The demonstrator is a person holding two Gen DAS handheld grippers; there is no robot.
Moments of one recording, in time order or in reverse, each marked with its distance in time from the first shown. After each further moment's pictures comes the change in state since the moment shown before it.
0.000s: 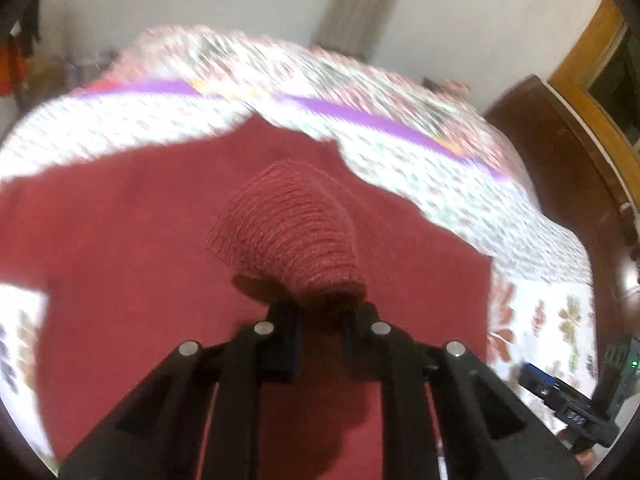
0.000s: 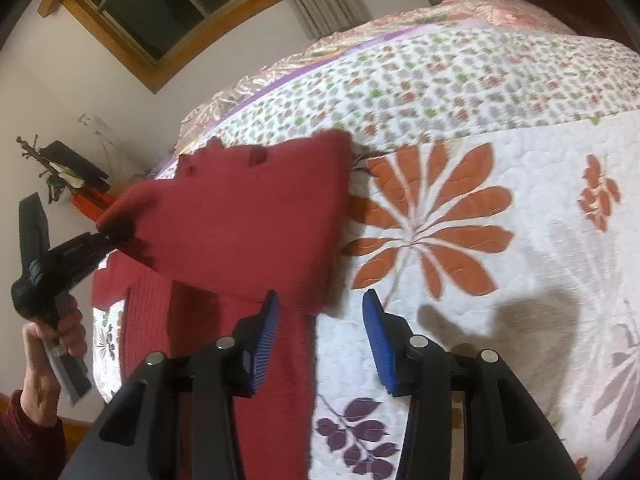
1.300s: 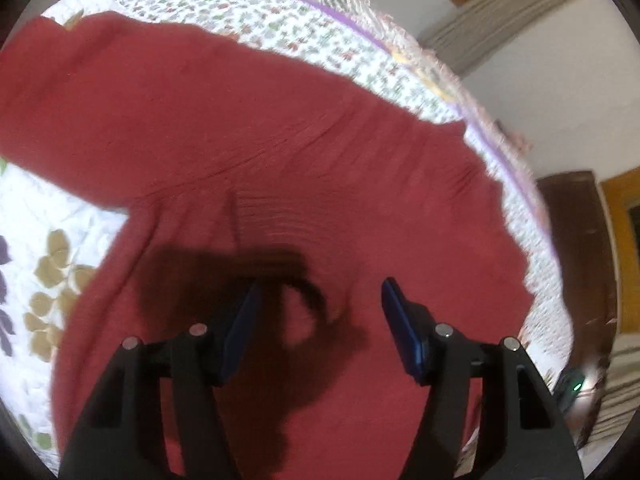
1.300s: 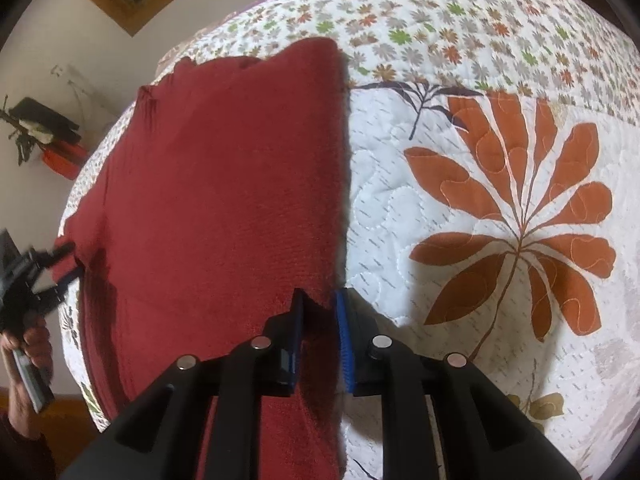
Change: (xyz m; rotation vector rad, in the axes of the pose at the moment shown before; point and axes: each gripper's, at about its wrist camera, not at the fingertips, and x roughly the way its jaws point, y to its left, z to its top) left arm 0.020 0.181 -0.026 -0.410 0.143 -0.066; right arm 0.116 0.036 0.010 -0.067 0.205 -0.120
